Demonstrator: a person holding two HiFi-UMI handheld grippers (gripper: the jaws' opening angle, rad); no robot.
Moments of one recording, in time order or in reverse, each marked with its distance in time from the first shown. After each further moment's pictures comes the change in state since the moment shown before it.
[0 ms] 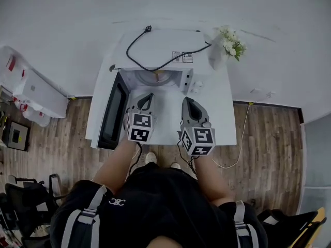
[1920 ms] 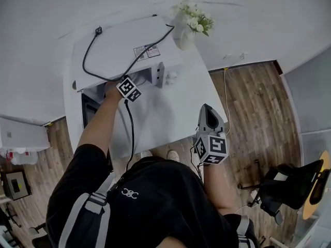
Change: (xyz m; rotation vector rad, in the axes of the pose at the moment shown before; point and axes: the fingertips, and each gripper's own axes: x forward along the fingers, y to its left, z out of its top) left arm 0.285 0.061 -0.110 0.928 0.381 -0.007; right arm -0.077 -0.119 -0.039 0.020 0.098 -0.528
